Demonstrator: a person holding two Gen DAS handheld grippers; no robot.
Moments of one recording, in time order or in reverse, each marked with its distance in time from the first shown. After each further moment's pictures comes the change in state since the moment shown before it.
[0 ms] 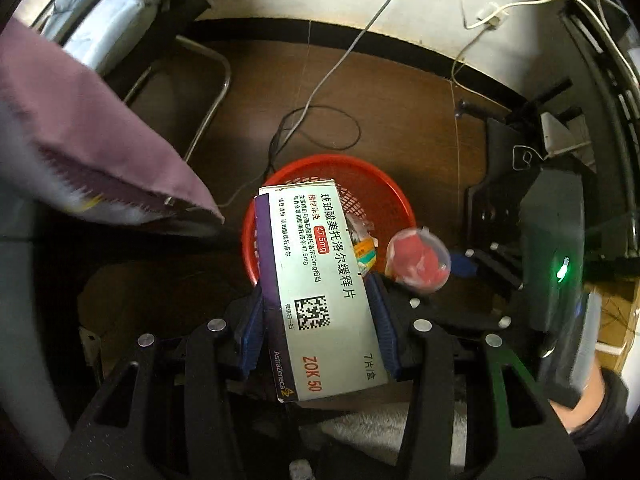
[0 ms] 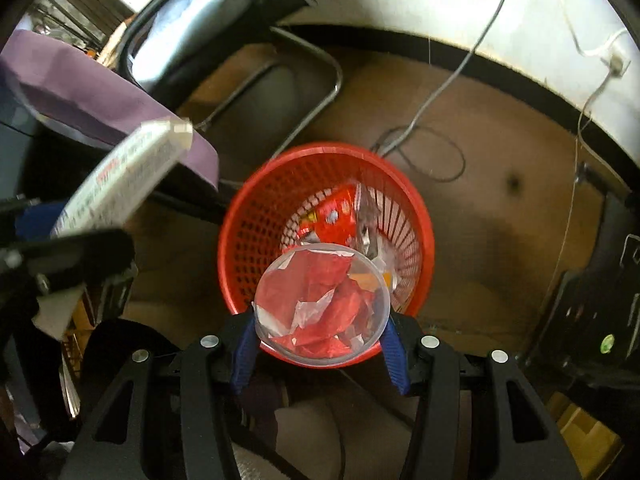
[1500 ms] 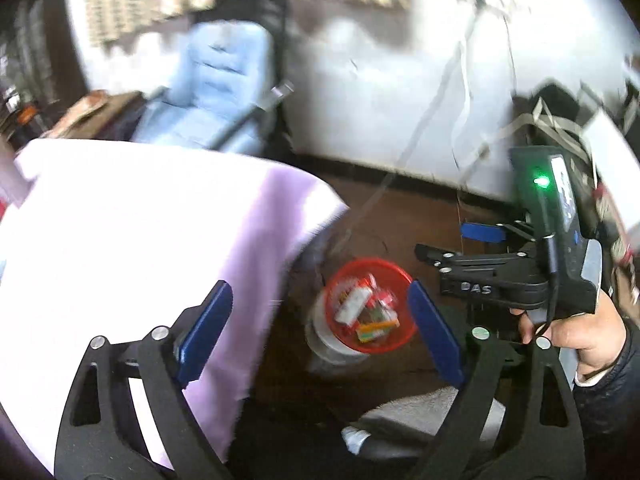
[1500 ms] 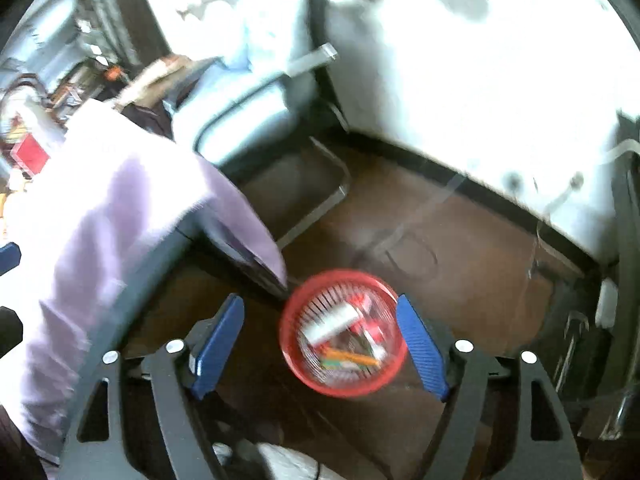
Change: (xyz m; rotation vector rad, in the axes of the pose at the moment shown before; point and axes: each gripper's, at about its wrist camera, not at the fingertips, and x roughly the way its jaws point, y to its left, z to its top) left arm -0.254 0.042 -0.125 -0.082 -0.542 0.118; right arm -0.204 0.121 0.021 -0.167 -0.325 -0.093
